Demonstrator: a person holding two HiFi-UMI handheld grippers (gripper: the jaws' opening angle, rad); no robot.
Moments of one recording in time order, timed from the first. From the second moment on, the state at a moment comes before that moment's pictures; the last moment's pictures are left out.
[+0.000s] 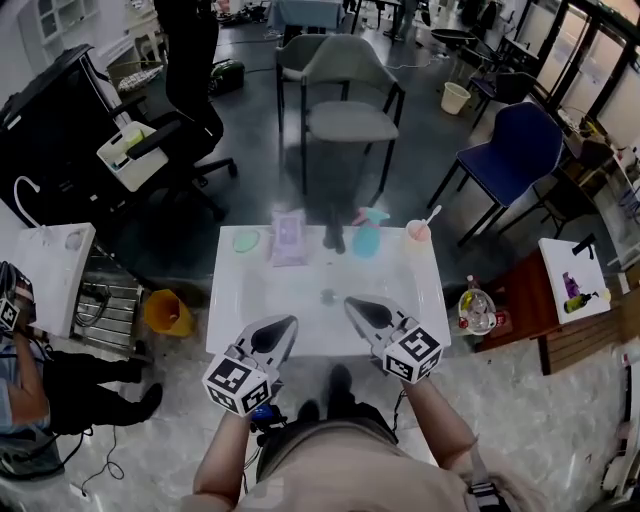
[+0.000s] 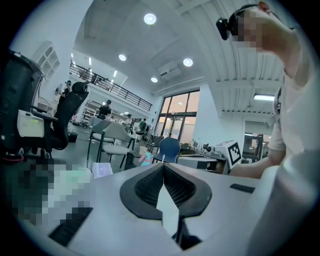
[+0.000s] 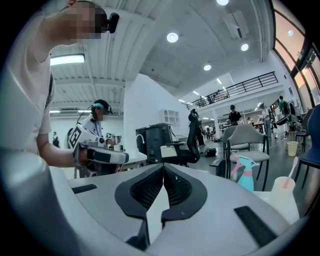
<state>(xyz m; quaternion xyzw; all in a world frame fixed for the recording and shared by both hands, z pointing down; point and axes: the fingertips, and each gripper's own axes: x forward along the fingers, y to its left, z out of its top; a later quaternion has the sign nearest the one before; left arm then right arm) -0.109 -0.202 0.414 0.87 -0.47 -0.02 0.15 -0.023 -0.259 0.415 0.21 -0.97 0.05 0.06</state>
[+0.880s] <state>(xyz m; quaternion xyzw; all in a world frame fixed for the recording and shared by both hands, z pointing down) -0.100 -0.153 0.403 0.89 -0.44 -0.04 0.14 -0.034 -0.180 0.396 0.20 -0.98 0.00 0.07</state>
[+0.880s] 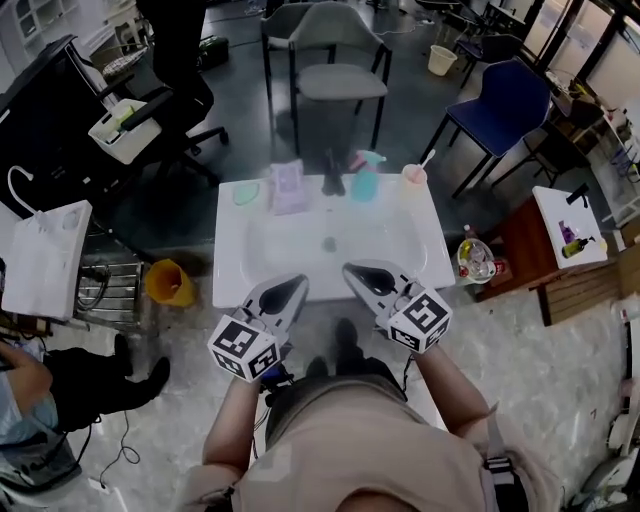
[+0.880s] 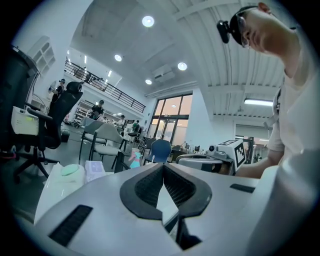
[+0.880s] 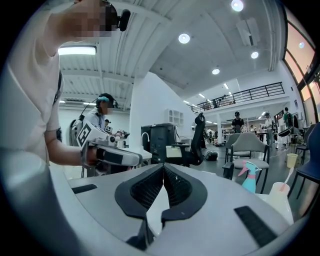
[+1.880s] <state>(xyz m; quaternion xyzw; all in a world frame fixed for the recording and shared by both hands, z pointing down) -0.053 -0.137 0.388 0.90 -0.42 -0.05 0.14 0.027 -0.148 0.392 0.23 -0.97 0.03 0.06</state>
